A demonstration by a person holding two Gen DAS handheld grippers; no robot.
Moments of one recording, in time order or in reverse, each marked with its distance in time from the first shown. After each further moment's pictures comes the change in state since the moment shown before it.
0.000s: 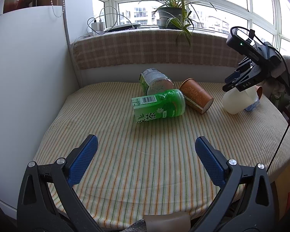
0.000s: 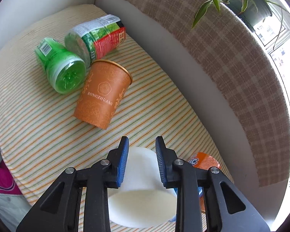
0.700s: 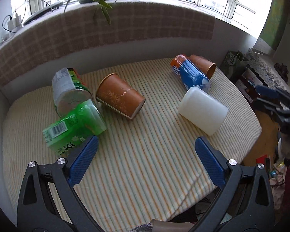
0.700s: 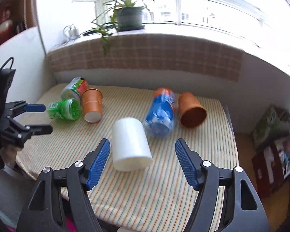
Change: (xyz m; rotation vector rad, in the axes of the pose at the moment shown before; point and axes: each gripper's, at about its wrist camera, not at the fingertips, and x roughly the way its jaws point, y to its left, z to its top) left arm 0.079 -0.101 0.087 0.205 0.341 -0.421; right arm -0.133 0.013 -0.215 0.774 -0.397 -0.069
